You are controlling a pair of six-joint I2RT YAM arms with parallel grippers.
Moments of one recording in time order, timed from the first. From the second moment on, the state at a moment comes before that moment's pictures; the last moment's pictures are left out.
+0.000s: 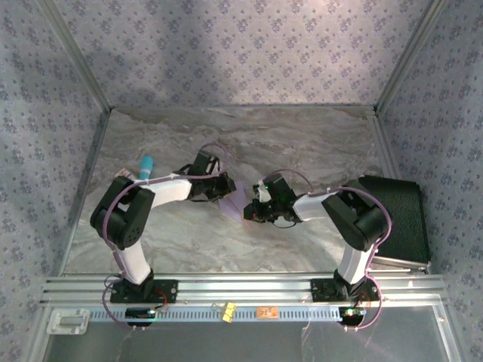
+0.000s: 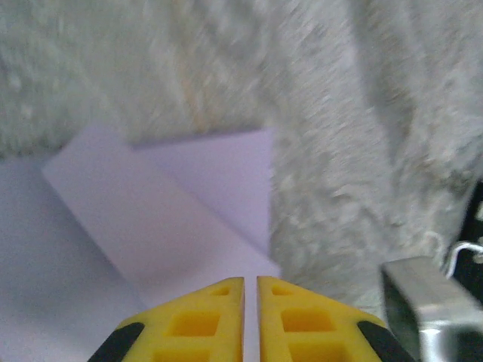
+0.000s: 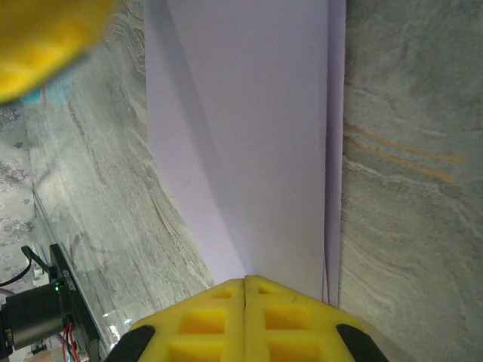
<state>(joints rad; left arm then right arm) -0.56 1.79 0.95 -0.08 0.38 -0.94 0.64 1.77 0.70 0.22 -0.58 0.74</state>
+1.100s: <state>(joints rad) -0.57 1.87 0.94 0.01 0.40 -0.97 0.64 1.82 0.91 -0.11 -0.50 0.62</state>
